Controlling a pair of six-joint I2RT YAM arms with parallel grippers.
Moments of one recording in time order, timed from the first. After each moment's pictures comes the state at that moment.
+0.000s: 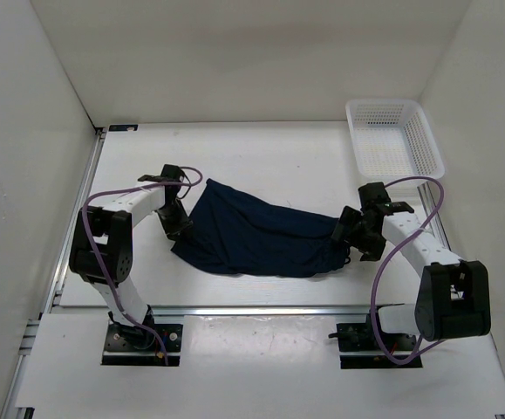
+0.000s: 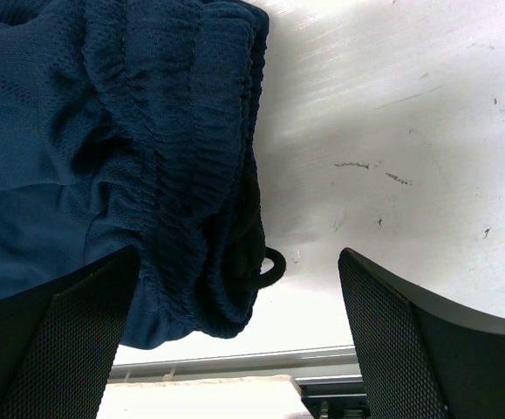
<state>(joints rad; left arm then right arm) -0.21 1.73 1.10 -0.81 -0.01 -0.62 0.15 1.32 0.80 -0.76 -0.04 0.56</state>
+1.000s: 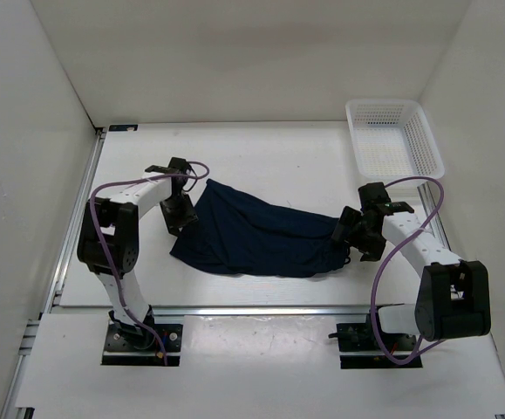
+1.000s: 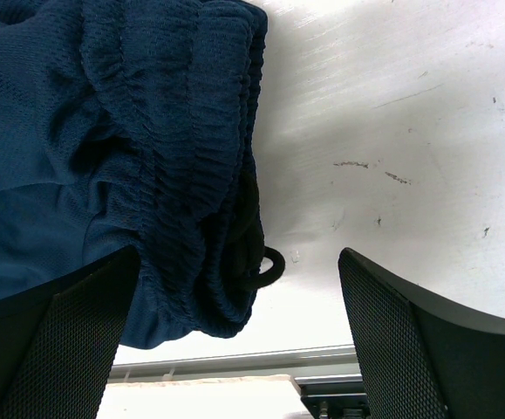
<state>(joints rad) -0.24 1.81 1.23 -0.89 -0.02 -0.59 0.15 1.32 0.80 -0.77 -0.03 0.56</state>
